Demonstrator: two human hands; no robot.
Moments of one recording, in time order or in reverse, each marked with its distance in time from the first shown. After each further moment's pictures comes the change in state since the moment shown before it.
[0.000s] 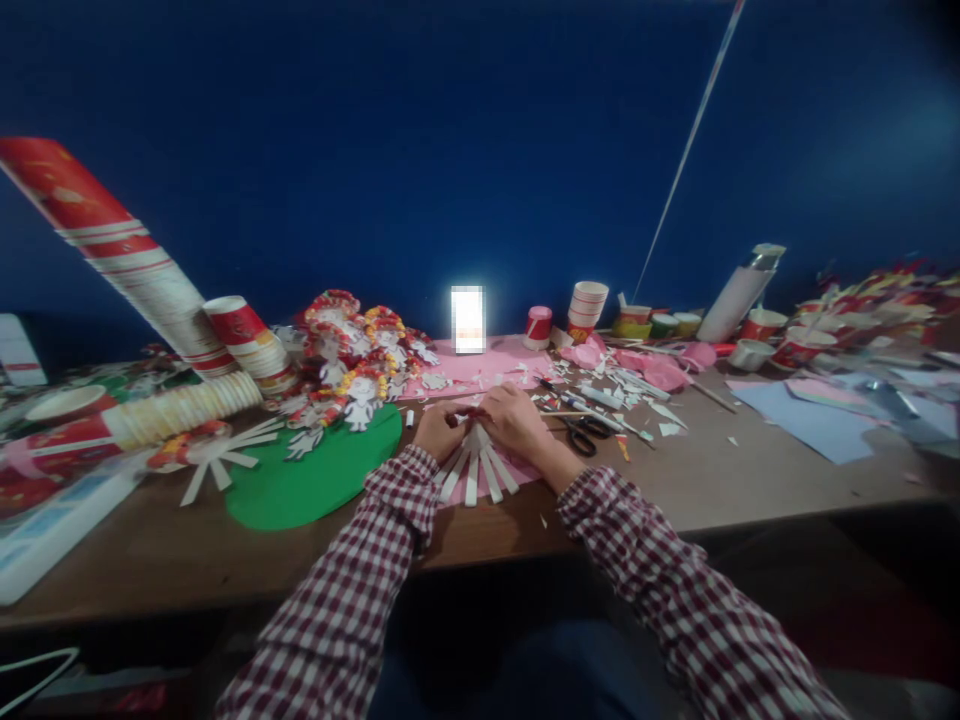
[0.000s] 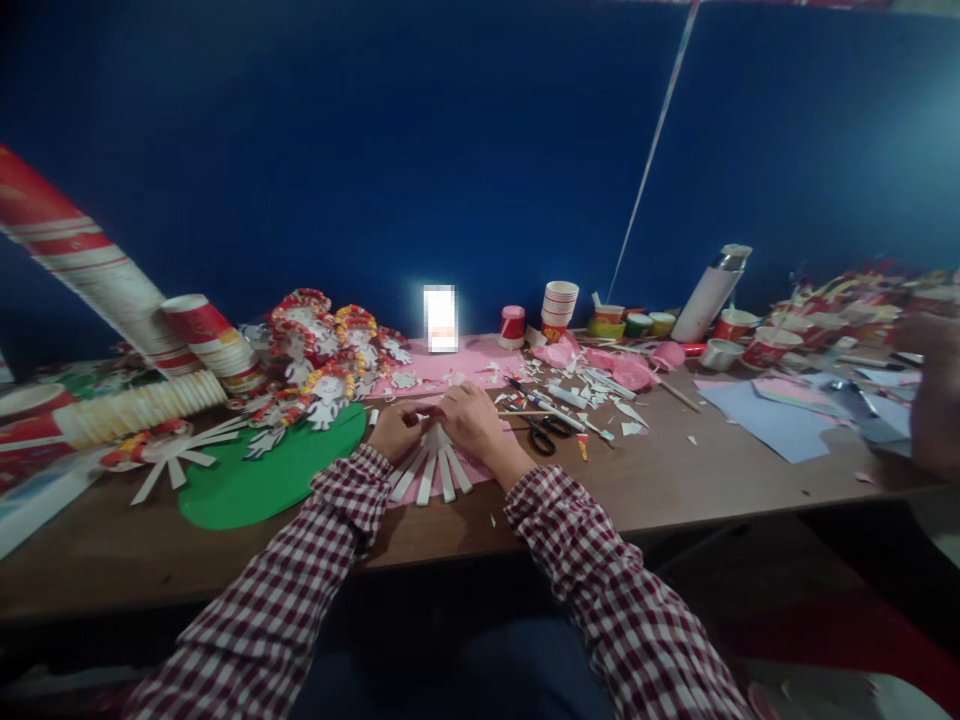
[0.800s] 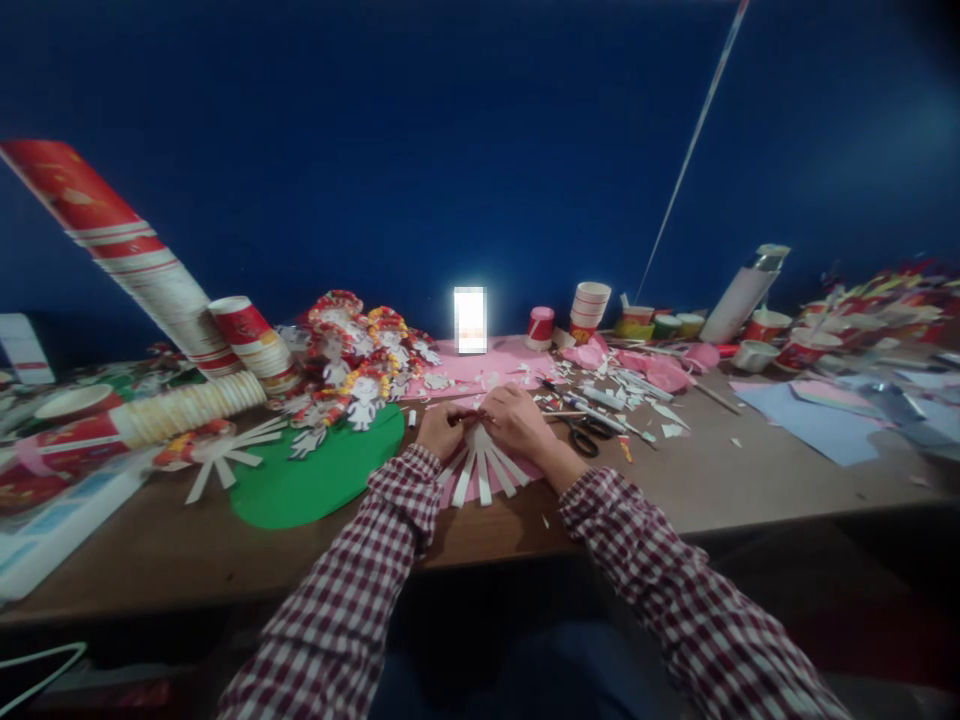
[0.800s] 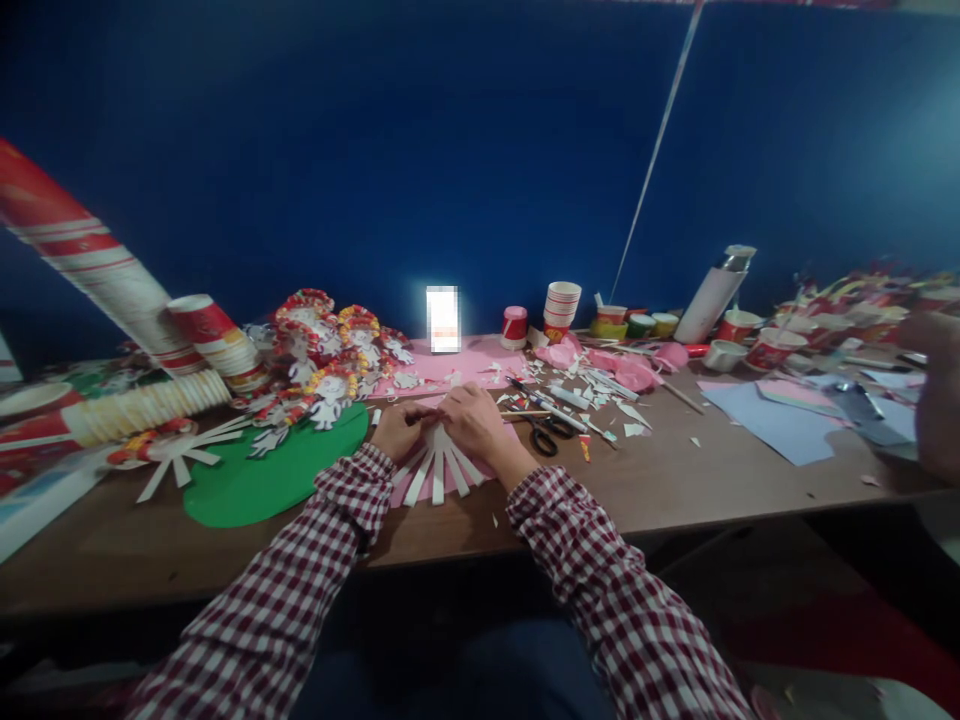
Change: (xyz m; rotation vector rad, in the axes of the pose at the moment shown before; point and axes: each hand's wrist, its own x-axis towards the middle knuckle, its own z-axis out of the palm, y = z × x) left_hand 0.002 -0.007 0.003 -0.015 0.020 -0.022; right_hand -0.001 0.001 0.000 0.012 0.020 -0.050
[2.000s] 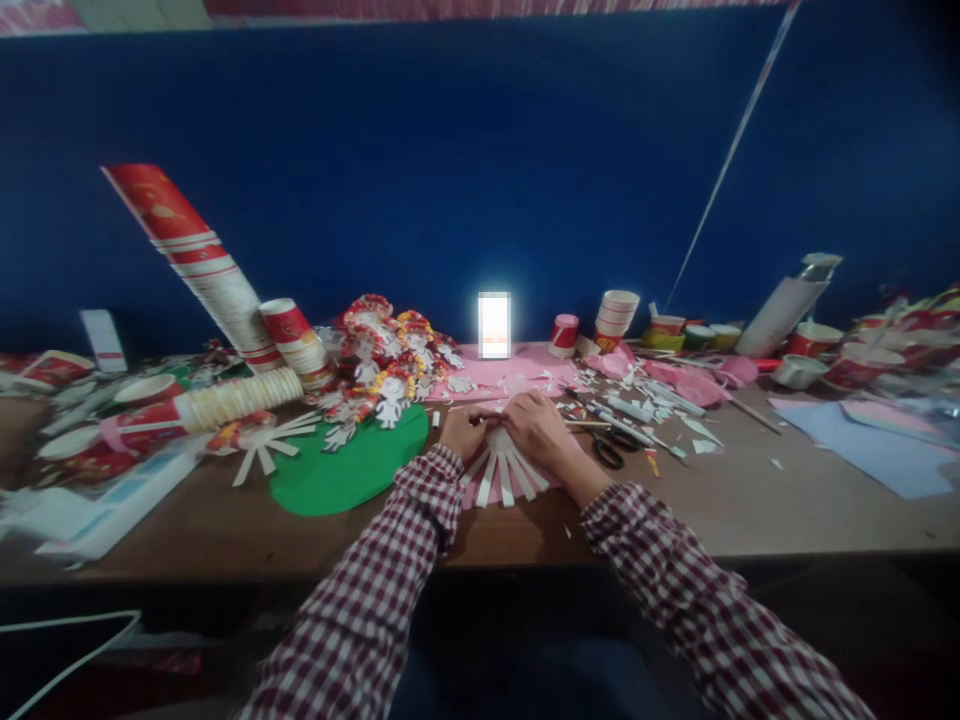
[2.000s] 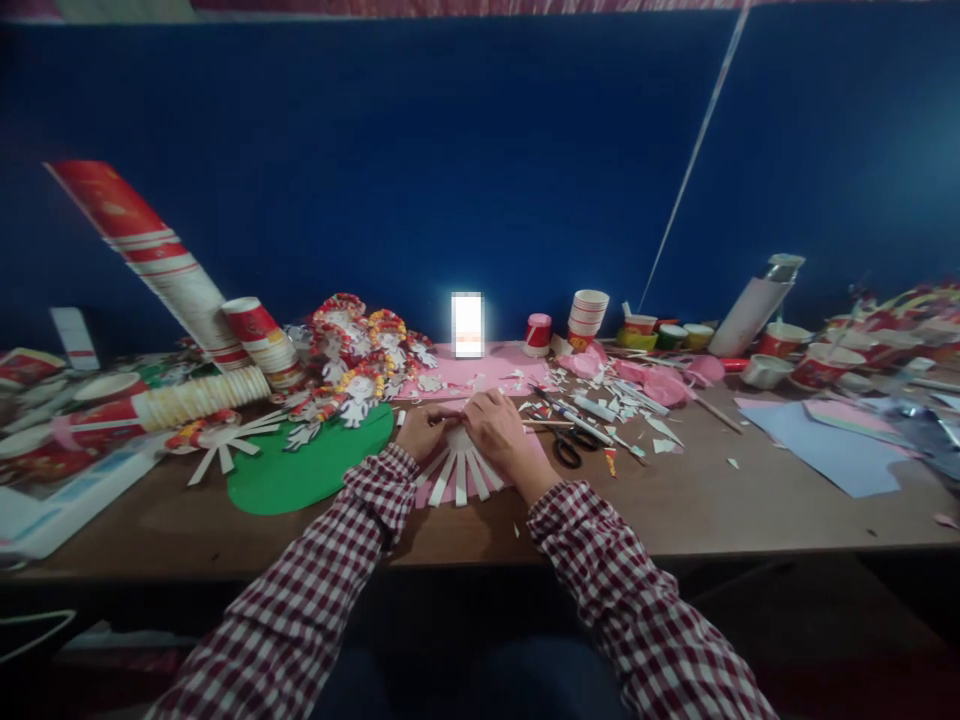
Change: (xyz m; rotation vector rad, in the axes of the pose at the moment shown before) left_hand -0.004 0.015 -0.003 -0.023 0.000 0.025; right_hand -0.004 -0.006 0.004 -0.066 0.059 0.061
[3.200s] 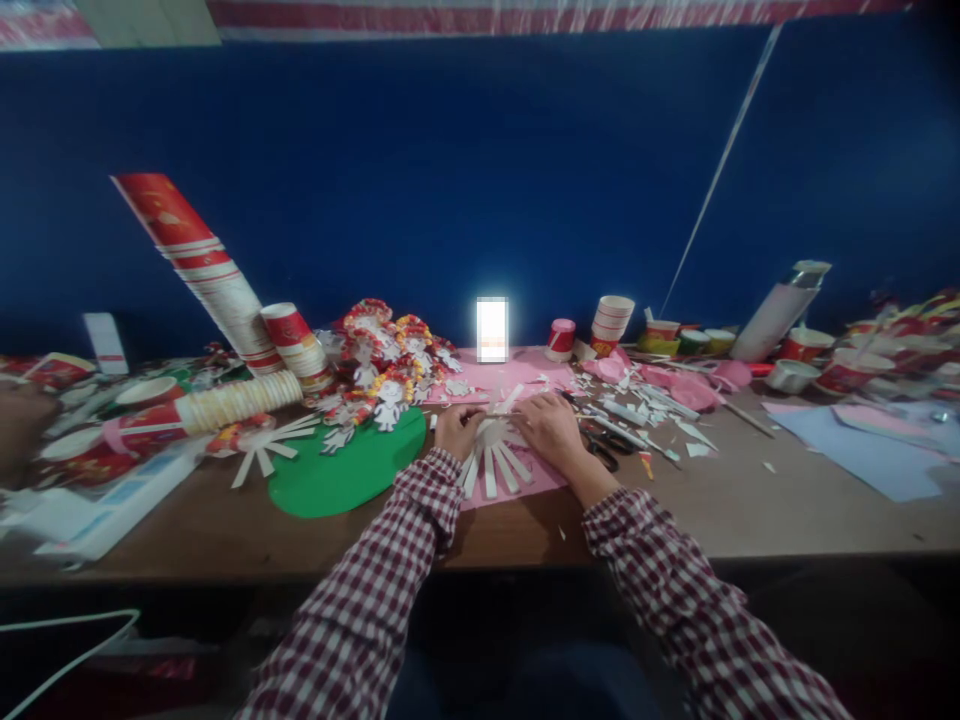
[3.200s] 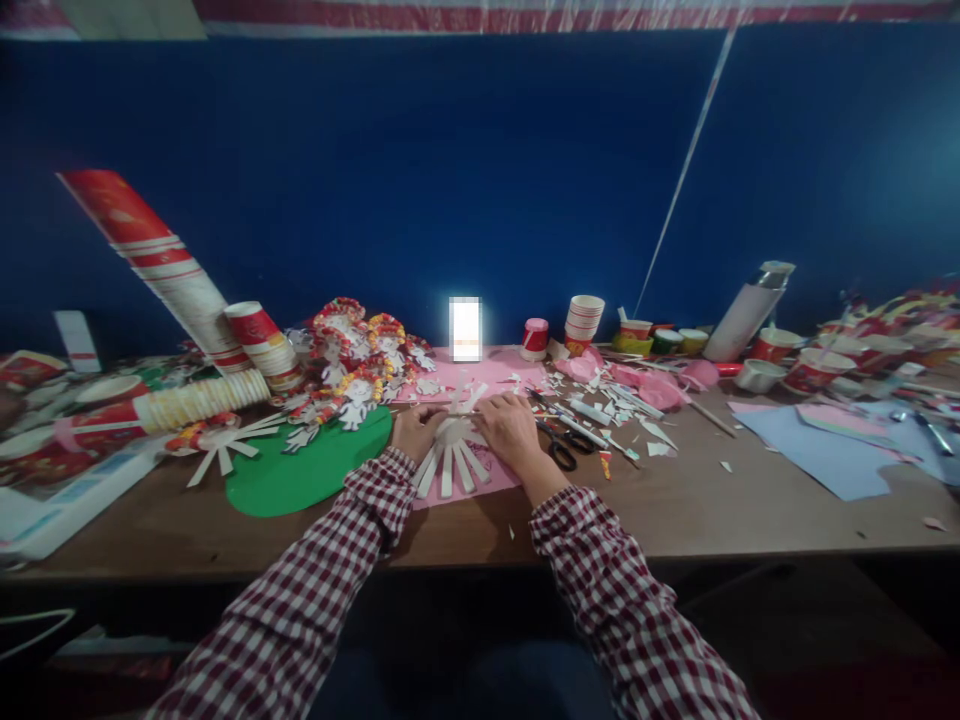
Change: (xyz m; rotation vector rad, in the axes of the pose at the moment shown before) left_hand 0.001 -0.009 0.002 0.083 0.240 -0.101; right_hand -0.008 0.014 -0.015 0.006 -0.003 0.159
